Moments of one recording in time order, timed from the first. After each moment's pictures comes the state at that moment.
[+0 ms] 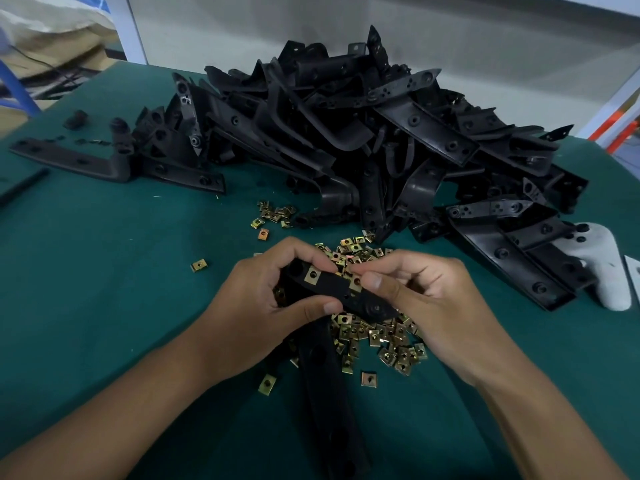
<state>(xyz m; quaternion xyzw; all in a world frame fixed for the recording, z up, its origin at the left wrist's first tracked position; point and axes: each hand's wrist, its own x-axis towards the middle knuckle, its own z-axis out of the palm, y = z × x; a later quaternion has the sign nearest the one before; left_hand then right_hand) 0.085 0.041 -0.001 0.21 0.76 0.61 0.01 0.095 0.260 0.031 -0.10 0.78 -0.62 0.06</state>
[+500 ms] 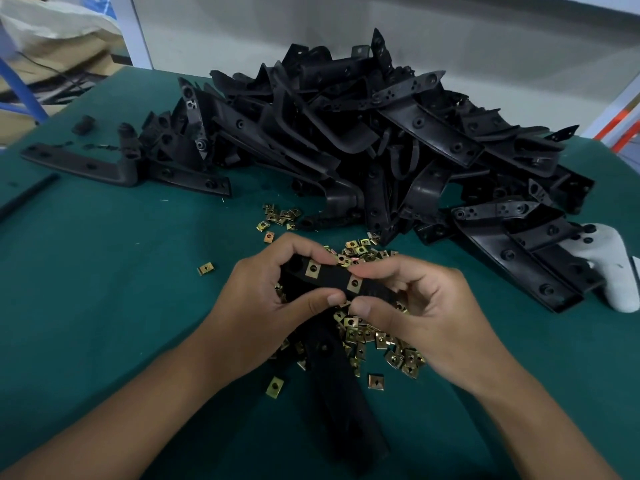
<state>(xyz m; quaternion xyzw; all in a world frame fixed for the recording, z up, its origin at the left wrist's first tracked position) 0.084 0.041 -0.001 0.20 0.75 0.62 -0.04 0.098 0.256 0.020 -0.16 0.77 -0.61 0.05</state>
